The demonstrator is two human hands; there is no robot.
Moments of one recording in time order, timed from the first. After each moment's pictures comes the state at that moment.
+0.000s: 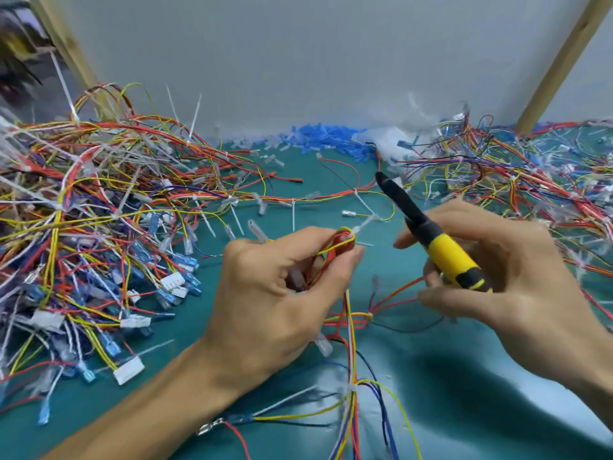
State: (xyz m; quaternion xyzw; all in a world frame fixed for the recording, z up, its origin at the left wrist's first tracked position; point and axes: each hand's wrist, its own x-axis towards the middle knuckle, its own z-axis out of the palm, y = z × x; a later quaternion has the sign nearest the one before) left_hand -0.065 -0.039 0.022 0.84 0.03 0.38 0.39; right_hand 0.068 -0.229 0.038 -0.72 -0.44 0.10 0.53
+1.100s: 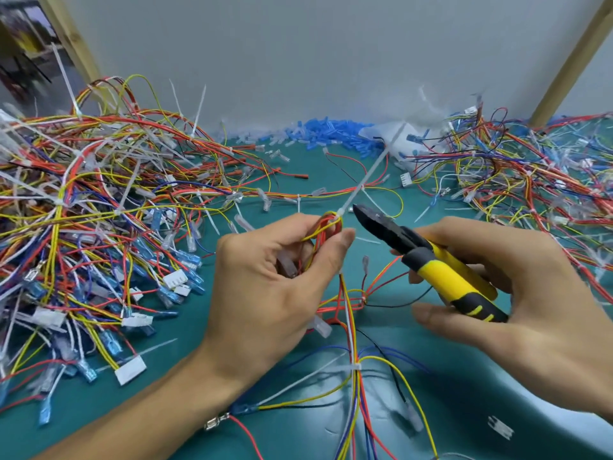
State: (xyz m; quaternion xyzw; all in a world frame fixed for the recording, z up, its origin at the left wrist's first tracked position) left_hand -0.063 -0.036 0.010 0.78 0.07 0.38 0.49; right_hand 0.054 -0.230 0.046 -0.79 -0.46 0.04 0.40
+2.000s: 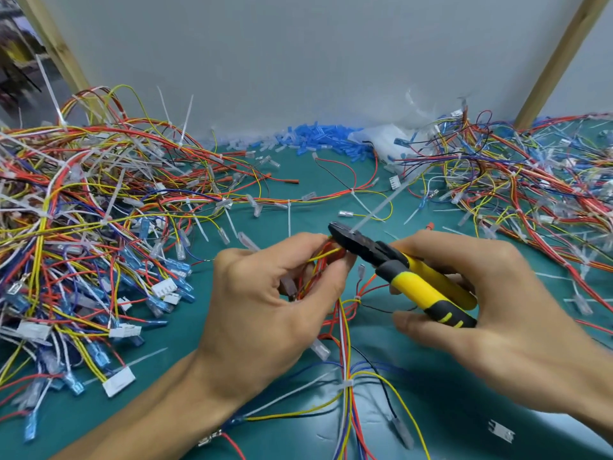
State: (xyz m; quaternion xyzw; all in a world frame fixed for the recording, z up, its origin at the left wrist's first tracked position) left_hand -0.064 -0.038 0.015 0.84 0.04 0.39 0.37; right_hand 0.053 -0.227 0.037 -0.80 -0.46 0.07 0.38
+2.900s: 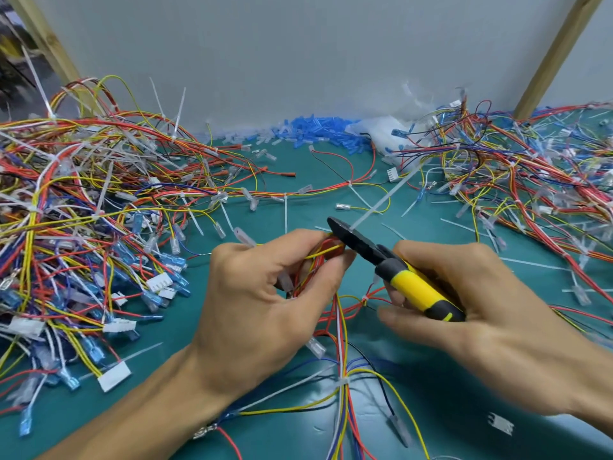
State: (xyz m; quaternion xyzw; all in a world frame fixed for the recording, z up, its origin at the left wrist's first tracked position) left_hand -0.063 -0.036 0.011 0.85 0.01 0.39 0.35; right_hand 0.047 -0.225 0.038 -0.78 -0.48 0.14 0.38
